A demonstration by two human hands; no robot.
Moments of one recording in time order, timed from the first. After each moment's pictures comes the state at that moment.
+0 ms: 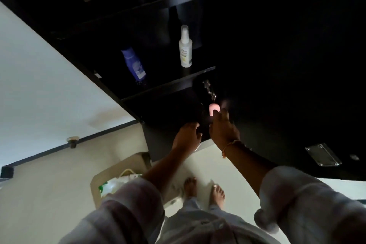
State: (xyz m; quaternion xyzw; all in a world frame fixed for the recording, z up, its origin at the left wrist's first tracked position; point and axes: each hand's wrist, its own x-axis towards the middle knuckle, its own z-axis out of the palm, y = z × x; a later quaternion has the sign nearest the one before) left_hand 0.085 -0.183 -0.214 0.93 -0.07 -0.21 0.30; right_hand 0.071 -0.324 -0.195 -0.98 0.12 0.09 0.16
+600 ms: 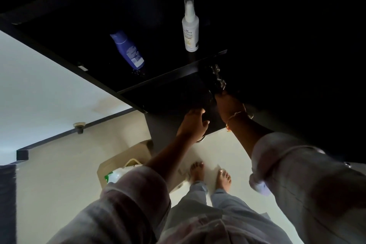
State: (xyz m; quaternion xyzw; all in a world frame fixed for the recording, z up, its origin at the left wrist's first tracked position) left_hand 0.119 -0.186 -0.239 0.93 -0.08 -0.22 0.29; right_hand 0.151 -0.339 -0.242 -0.99 -0.01 0.11 0.01
